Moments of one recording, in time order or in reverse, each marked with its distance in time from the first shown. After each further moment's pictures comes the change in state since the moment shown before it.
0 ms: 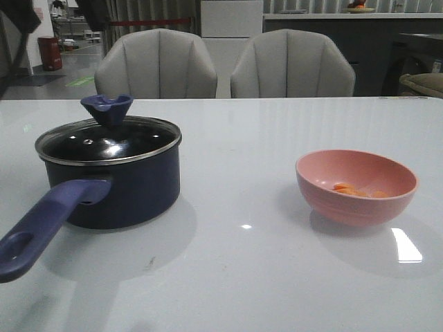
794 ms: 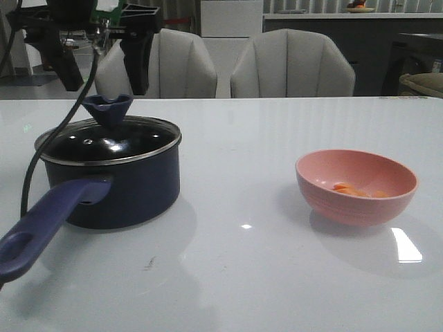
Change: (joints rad) left arm -0.040 0.283 -0.171 0.083 0.069 -0.155; right arm 0.000 0.000 0.000 0.000 0.000 0.000
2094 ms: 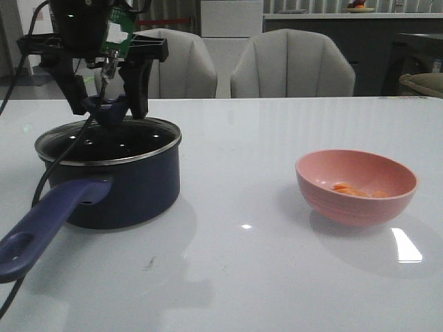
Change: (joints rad) left arm 0.000 0.070 -0.015 0.006 0.008 -0.031; right arm 0.000 0.000 0.000 0.000 0.000 0.000
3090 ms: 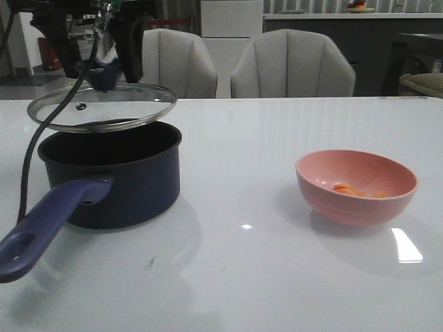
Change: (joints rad) left arm 0.000 -0.044 -0.098 0.018 0.097 0.042; right arm 0.000 0.000 0.000 0.000 0.000 0.000
